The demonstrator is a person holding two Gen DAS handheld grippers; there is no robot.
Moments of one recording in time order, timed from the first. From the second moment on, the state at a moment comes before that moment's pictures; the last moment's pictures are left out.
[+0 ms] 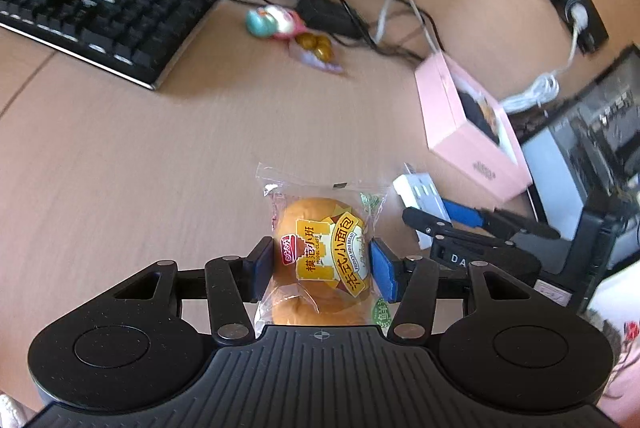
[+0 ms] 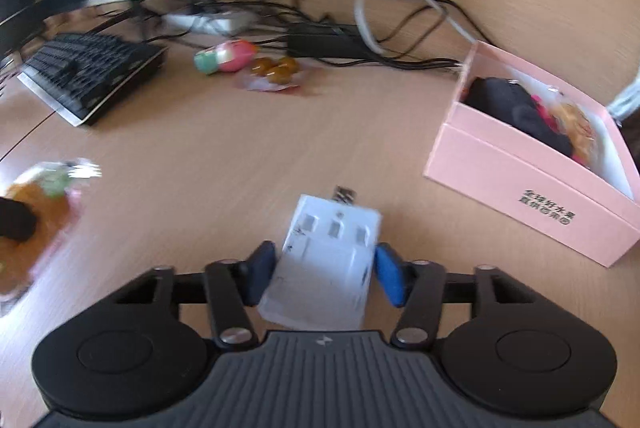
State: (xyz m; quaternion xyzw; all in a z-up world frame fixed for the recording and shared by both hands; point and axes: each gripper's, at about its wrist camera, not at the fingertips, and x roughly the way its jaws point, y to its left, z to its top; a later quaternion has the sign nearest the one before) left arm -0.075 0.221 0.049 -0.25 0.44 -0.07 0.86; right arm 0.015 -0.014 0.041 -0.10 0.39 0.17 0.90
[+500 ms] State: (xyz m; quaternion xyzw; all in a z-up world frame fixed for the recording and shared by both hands) left arm -0.041 0.112 0.062 -0.15 0.51 -0.23 0.82; right arm -0.079 -0.103 0.102 -0.08 0.40 0.12 0.91
